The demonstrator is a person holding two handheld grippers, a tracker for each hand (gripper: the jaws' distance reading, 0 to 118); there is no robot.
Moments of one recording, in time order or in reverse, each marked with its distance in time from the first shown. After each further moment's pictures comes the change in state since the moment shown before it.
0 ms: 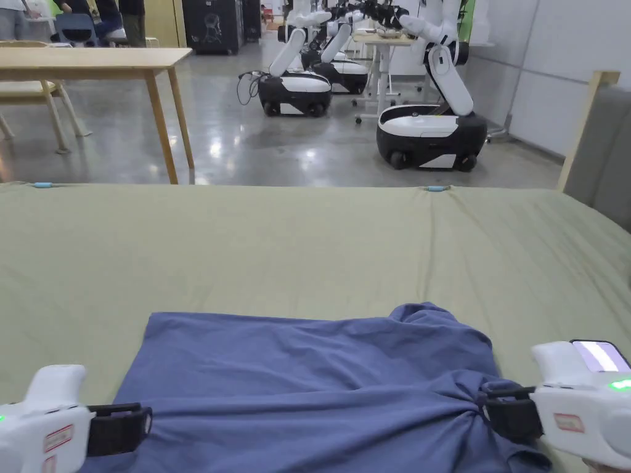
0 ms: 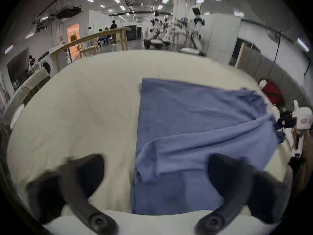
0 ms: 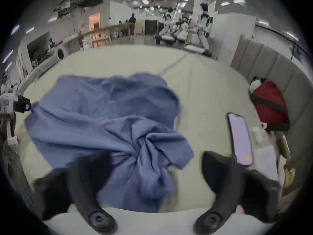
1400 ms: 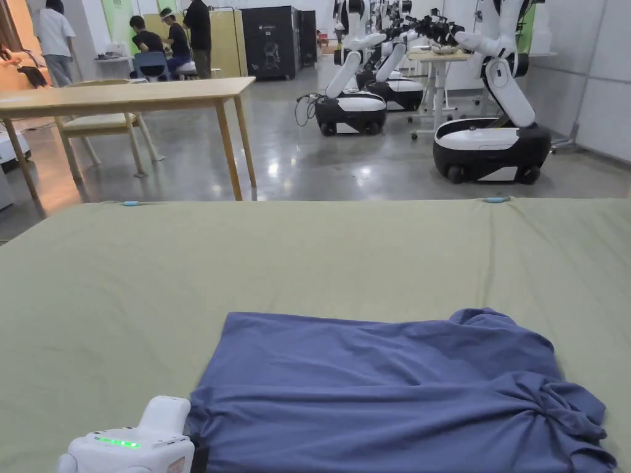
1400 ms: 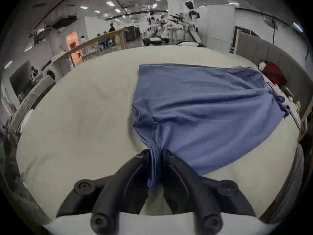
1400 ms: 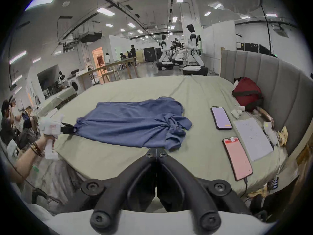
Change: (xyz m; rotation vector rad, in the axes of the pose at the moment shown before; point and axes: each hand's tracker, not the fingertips) left arm 0.026 -0.054 0.011 -0.091 0.126 -0.111; right arm -0.045 -0.074 0.186 0.154 0.069 -0.095
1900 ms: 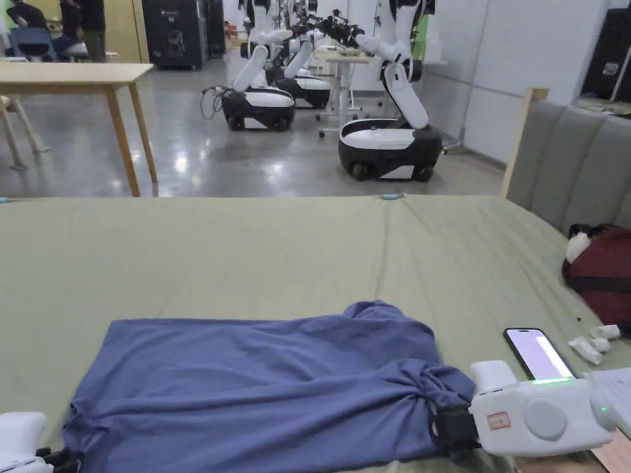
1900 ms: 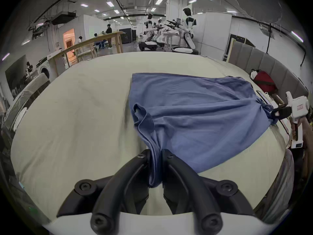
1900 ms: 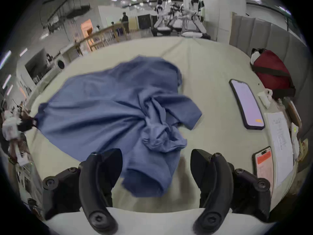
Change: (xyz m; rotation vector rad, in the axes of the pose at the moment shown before) left arm 0.001 0.007 0.019 0.039 -0.076 0.016; right arm 0.056 0.012 -0.208 -0.369 -0.031 -0.020
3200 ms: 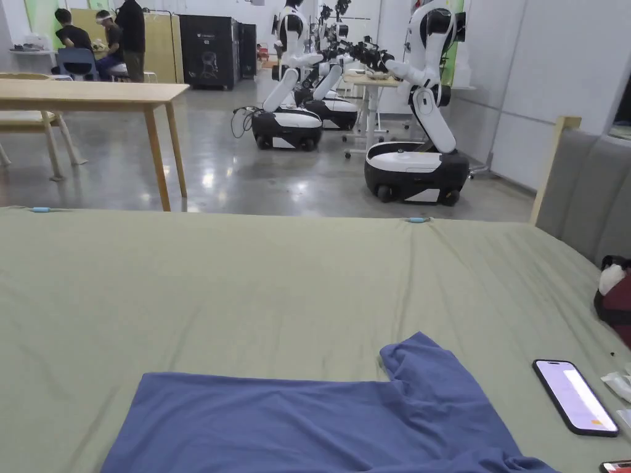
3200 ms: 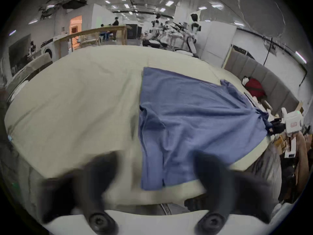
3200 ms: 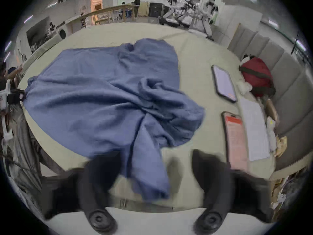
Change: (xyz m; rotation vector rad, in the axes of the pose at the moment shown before) left arm 0.002 -0.093 0.078 -0.003 -0.064 0.152; right arm 0.010 -0.097 0.095 -0.018 -0.138 0.194
